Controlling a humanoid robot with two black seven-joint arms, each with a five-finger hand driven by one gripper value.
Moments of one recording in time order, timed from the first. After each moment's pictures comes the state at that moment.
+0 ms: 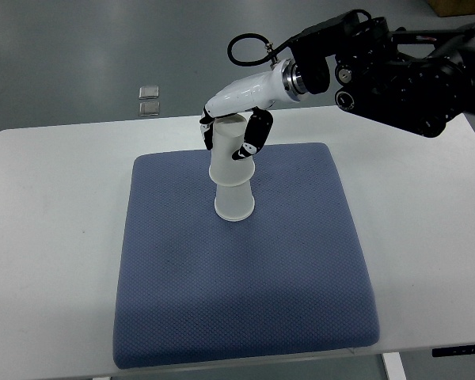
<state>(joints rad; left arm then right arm) -0.03 0.00 -0.15 -0.15 0.08 0.05 0.04 1.55 -0.26 -0.08 0.99 -1.33 0.40 0.30</state>
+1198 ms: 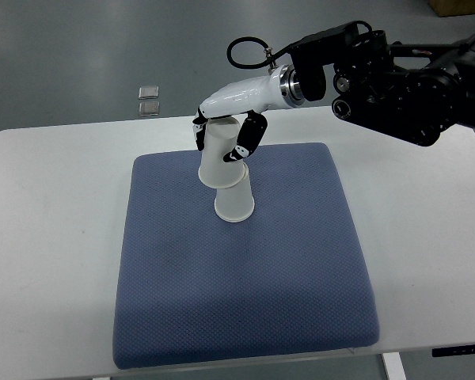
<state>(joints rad) -0.03 0.00 -0.15 -0.15 0.08 0.05 0.04 1.49 -0.25 -0.03 0.98 -1.34 0.36 0.30</state>
